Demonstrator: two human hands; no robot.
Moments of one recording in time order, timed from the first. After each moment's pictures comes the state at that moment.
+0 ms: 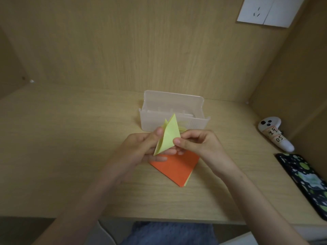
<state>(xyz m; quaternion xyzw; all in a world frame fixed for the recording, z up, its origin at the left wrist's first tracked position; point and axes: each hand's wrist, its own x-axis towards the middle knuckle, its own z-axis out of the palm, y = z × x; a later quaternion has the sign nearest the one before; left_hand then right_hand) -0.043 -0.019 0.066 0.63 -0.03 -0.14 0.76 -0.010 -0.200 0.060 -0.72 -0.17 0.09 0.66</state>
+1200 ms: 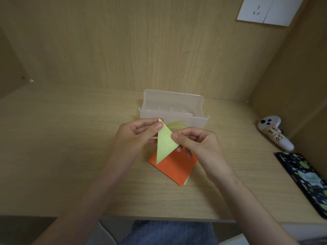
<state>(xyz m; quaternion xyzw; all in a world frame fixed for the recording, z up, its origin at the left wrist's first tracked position) -0.036 -0.021 0.068 0.66 0.02 0.04 0.75 -0.022 -0.186 0.062 -0.72 -0.09 0.03 0.69</state>
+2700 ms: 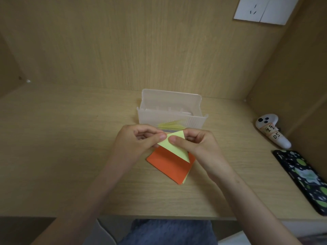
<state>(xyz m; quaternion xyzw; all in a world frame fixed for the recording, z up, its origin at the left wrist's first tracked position) -0.040 -0.019 0.068 0.77 -0.03 0.06 0.63 -0.026 -0.192 0.064 -0.74 -0.10 0.06 0.66</state>
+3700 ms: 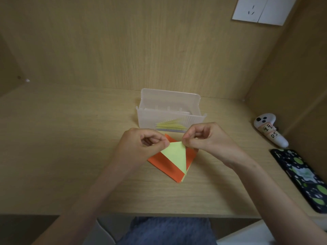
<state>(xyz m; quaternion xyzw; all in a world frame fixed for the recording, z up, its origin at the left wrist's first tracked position) -0.047 -0.024 0.065 0.82 -0.09 0.08 0.56 -0.014 -0.219 0.083 -0.81 -0.16 0.10 0.55</state>
